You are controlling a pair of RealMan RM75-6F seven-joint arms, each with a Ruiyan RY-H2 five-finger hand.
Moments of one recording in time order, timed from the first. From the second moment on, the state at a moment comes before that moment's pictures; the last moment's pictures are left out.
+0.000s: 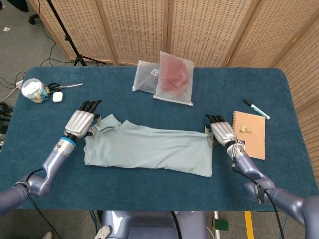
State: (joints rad) left arm -0.73 -1.51 -0.16 -1.12 1.32 0.89 -0.02; right arm 0.75 -1.54 0.15 -1.07 -1.21 0.68 0.08
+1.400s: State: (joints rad) left arm -0.74 -1.68 -0.17 -0.79 1.27 0.86 -0.11; right arm 0.34 -1.18 0.01 -1.54 -1.44 1.27 0.11
